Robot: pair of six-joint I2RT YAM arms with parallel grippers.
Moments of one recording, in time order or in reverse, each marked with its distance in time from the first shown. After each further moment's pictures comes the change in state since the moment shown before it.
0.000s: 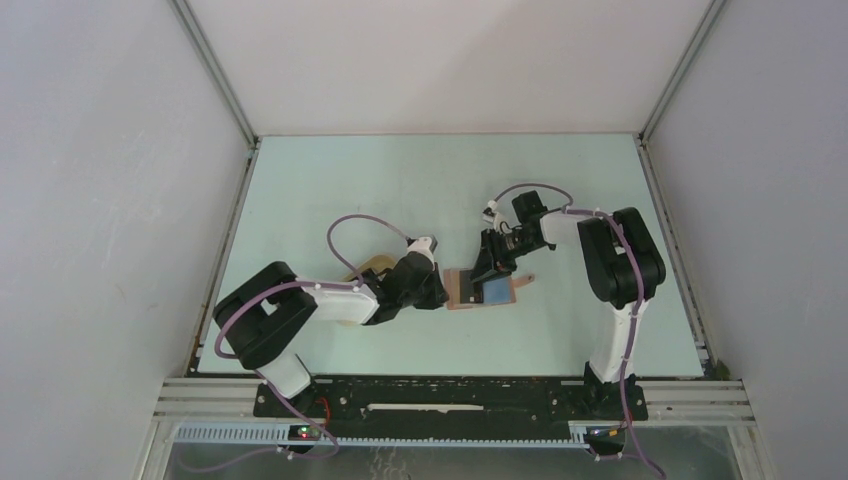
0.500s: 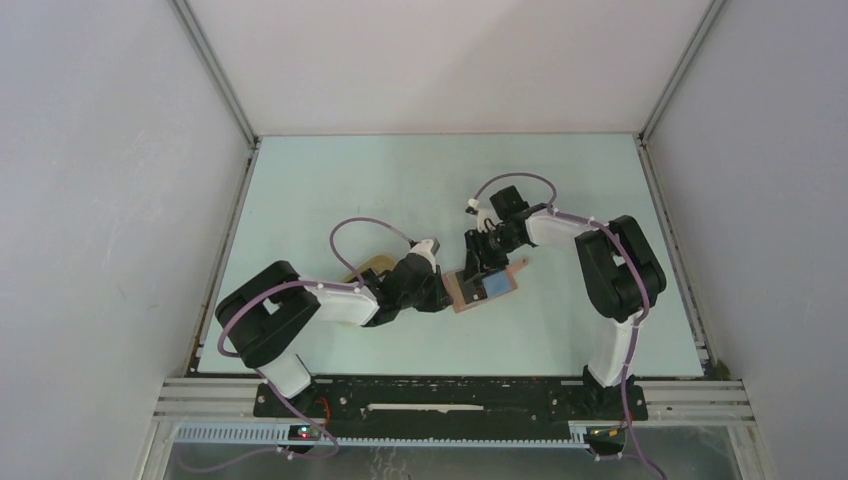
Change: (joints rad) left arm -0.001 0.015 -0.018 0.058 0.071 -0.017; right arm 0.127 -0.078 0.055 -0.085 0.287 -0.030
